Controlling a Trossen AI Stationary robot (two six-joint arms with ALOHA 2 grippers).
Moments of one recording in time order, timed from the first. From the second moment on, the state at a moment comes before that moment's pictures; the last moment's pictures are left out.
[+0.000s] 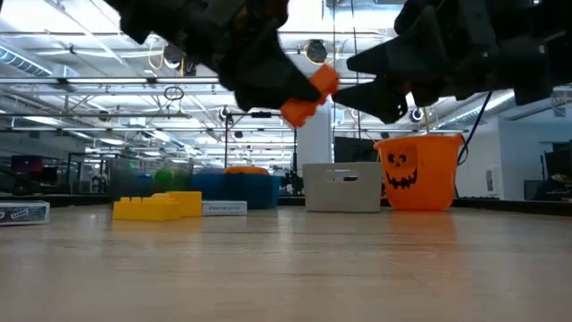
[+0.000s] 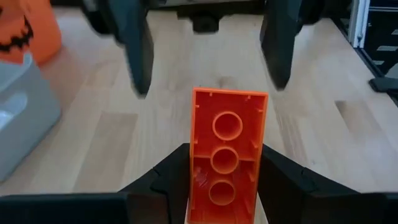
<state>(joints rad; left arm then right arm) -0.21 1.71 0.97 0.22 -0.13 -0.15 0.27 1.57 0.42 1.08 0.19 0.14</state>
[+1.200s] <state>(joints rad) -0.11 1.48 1.10 -0.90 -0.46 -0.33 0.27 1.57 0.42 1.05 0.24 0.10</state>
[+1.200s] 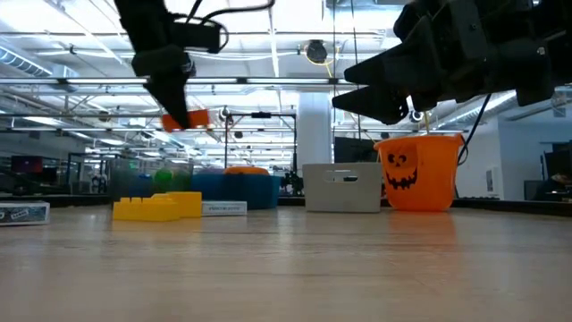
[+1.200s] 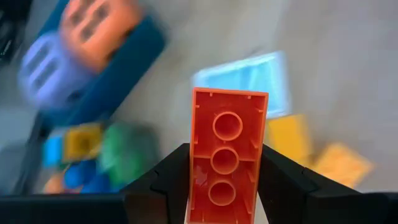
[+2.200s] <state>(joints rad) 0.63 1.38 1.05 -0.90 -0.24 -0.14 0.27 1.57 0.42 0.97 0.23 0.12</state>
